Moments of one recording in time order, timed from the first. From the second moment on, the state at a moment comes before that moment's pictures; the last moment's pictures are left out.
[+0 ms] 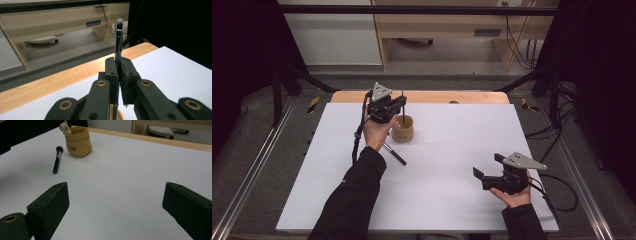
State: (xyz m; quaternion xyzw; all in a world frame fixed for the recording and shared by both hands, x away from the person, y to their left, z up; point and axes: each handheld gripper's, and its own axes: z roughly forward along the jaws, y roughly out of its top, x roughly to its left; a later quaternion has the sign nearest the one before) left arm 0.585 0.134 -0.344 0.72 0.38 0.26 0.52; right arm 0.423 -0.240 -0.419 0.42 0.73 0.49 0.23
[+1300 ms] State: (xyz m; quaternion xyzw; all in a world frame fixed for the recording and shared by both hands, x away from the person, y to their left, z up) left arm 0.602 0.126 -0.388 0.74 0.42 0.25 0.46; right arm 0.421 -0.241 -0.419 0.42 0.73 0.49 0.22
